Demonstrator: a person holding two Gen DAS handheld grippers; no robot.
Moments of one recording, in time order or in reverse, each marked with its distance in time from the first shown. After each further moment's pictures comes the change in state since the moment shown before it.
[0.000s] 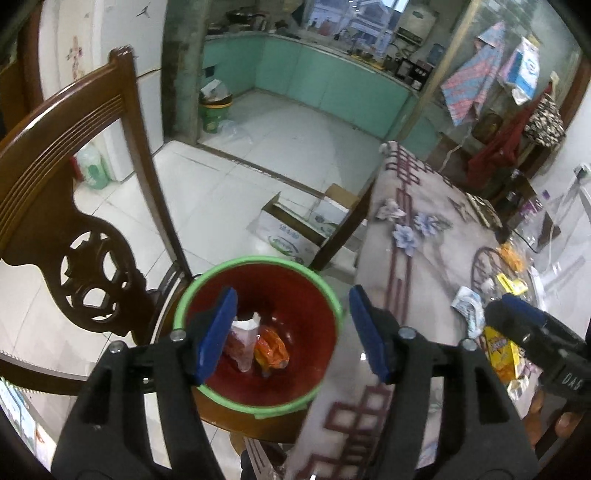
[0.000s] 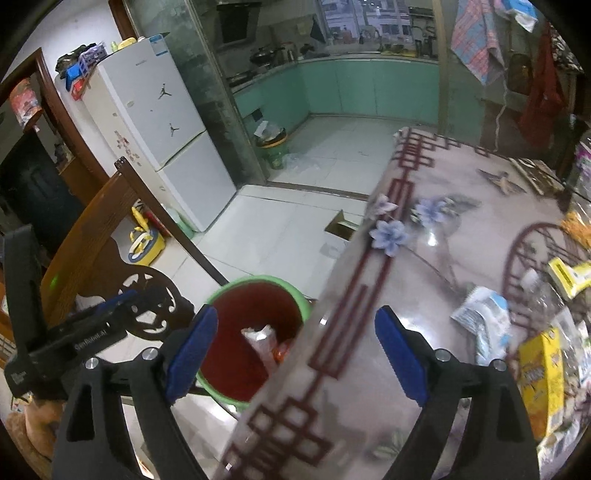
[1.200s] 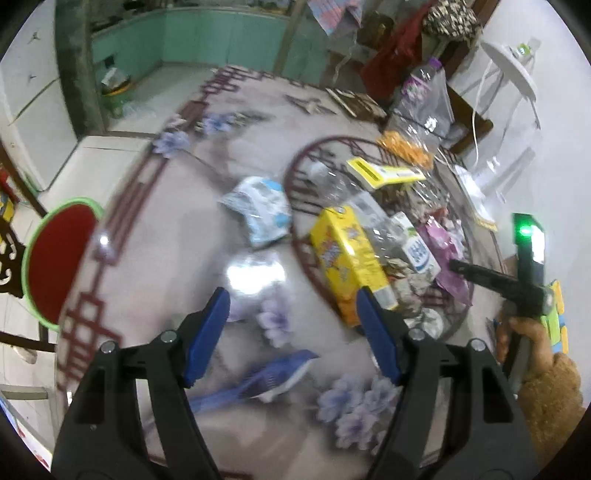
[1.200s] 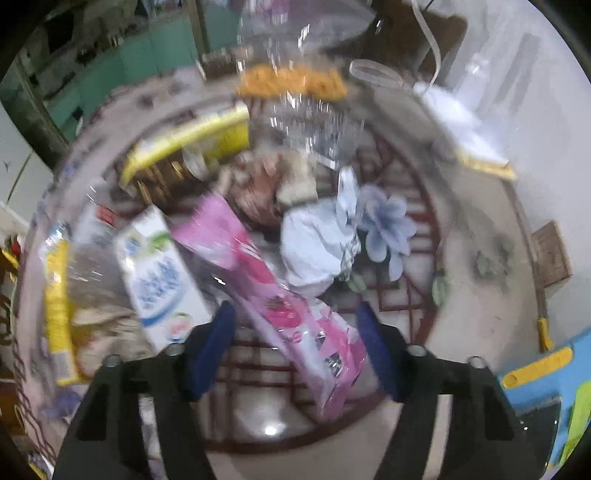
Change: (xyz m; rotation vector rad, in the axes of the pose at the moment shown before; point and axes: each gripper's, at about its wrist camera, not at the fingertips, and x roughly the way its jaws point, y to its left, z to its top) left arm 0.027 -0.315 -0.123 0.210 0.189 -0.158; right arm -0.090 -0.434 -0.120 0.312 0.218 -0.458
